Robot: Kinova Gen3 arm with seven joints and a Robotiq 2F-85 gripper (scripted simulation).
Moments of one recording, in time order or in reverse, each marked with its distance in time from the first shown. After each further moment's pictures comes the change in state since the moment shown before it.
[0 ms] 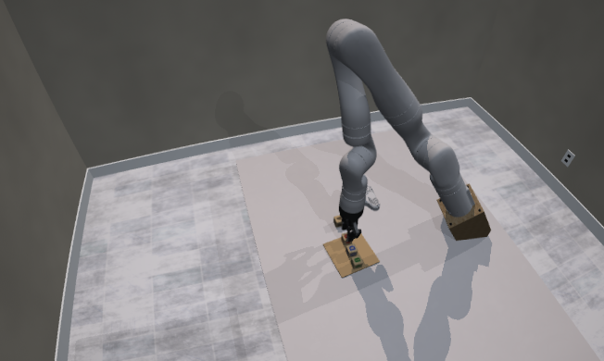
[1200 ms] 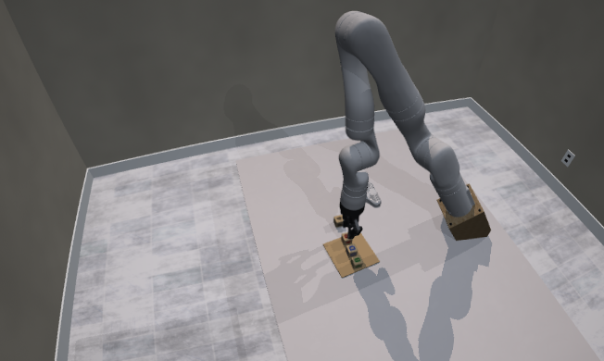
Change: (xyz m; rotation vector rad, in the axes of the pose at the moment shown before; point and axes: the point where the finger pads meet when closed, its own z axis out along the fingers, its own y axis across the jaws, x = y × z) arm 0.001 0.001 -0.015 -0.002 0.000 -0.003
